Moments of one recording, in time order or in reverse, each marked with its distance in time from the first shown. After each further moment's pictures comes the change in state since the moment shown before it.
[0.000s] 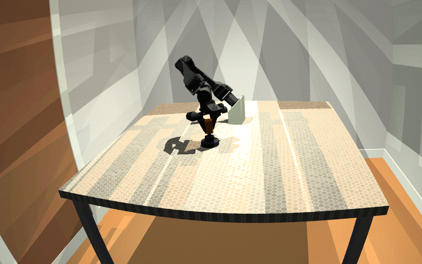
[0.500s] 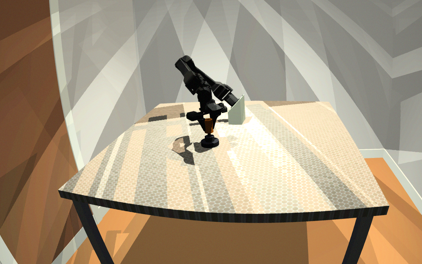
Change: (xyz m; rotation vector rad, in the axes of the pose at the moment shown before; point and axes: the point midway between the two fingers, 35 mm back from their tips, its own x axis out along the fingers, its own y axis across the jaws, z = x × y) arm -0.001 0.001 -0.002 -0.022 0.003 0.000
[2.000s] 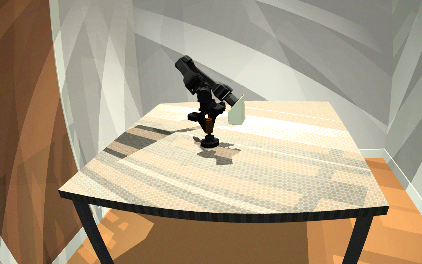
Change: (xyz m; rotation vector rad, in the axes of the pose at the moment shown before) arm 0.000 -0.001 0.000 -0.229 0.000 0.001
